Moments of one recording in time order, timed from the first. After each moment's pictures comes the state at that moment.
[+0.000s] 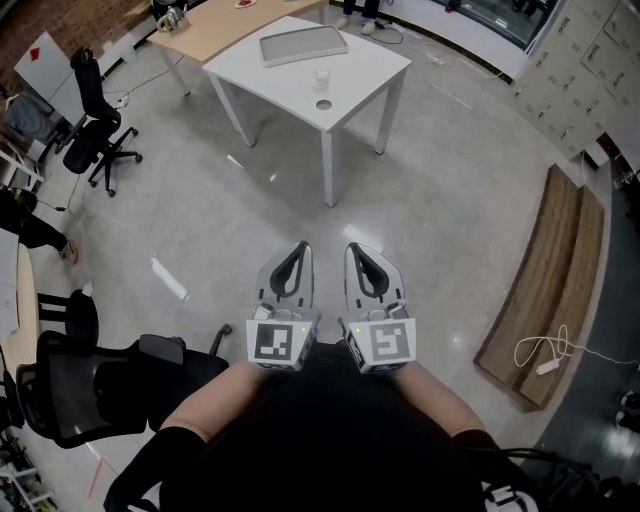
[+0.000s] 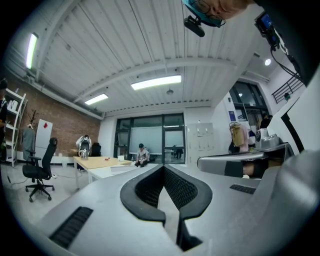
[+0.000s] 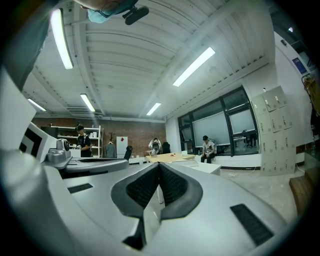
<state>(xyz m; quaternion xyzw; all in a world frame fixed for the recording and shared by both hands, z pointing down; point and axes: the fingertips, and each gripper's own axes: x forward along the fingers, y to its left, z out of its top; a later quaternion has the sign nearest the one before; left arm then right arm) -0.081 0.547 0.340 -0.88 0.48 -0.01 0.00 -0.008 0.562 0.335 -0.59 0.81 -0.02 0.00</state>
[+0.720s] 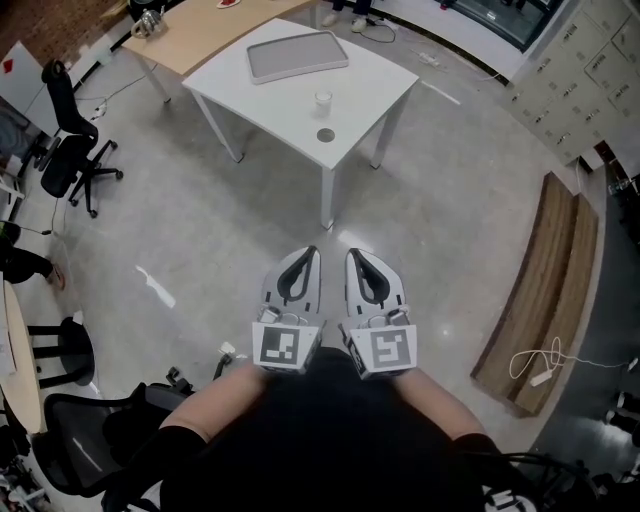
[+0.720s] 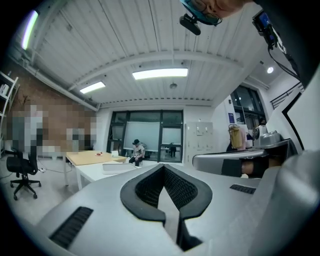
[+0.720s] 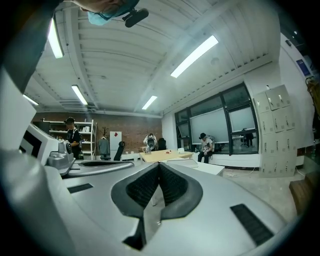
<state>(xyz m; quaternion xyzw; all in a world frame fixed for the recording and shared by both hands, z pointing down) -0.082 0.340 0.361 -0.90 0.44 0.00 -0.03 -0.021 0.357 0.351 -0.62 0.78 -0.05 -0.04</state>
